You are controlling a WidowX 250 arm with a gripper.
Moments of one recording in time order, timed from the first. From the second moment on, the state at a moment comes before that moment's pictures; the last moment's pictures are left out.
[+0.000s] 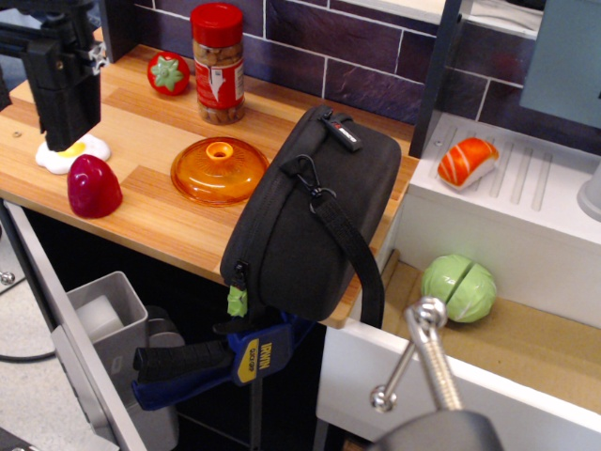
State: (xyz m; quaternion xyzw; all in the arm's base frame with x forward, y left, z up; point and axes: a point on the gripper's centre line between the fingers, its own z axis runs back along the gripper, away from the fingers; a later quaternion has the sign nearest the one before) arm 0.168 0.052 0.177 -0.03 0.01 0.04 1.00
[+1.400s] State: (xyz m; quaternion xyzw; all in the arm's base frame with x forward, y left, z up) arm 0.175 -0.009 0.051 0.03 -0.04 0.06 1.00
